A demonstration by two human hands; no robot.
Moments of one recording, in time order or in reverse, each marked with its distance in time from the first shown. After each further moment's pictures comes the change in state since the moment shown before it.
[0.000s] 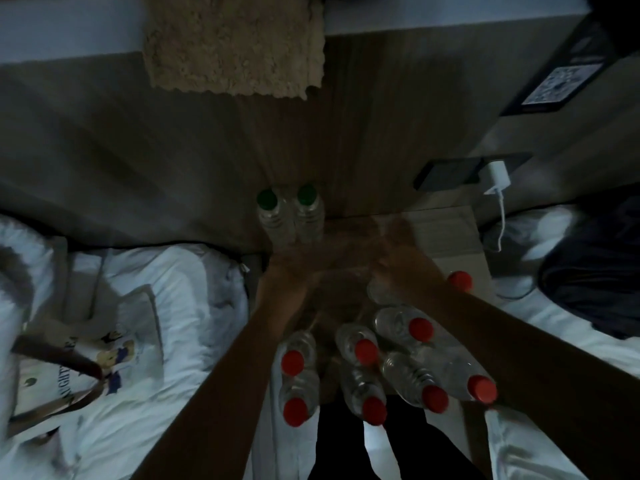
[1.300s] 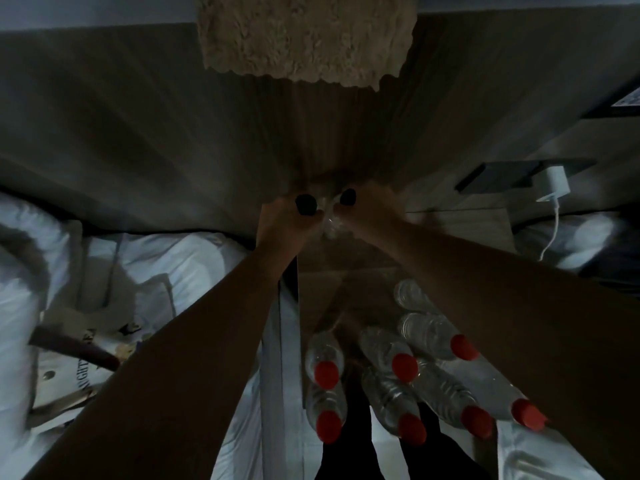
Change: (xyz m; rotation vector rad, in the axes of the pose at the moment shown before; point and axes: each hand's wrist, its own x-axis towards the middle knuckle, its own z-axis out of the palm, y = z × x) left_hand 0.093 0.008 -0.048 0.026 0.102 0.293; right_hand 0.097 -0.097 0.003 0.152 0.110 -0.057
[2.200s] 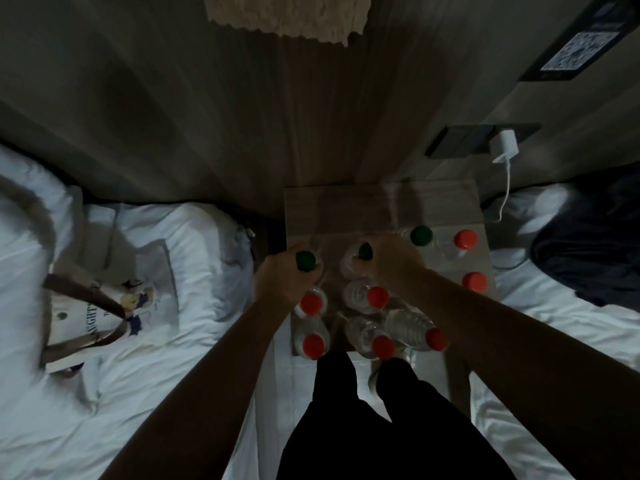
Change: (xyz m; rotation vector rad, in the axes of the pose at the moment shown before) left_hand -0.152 -0.041 0.030 0.074 -0.117 -0.054; right_hand -0.136 0.072 0.025 -0.241 -0.084 0.014
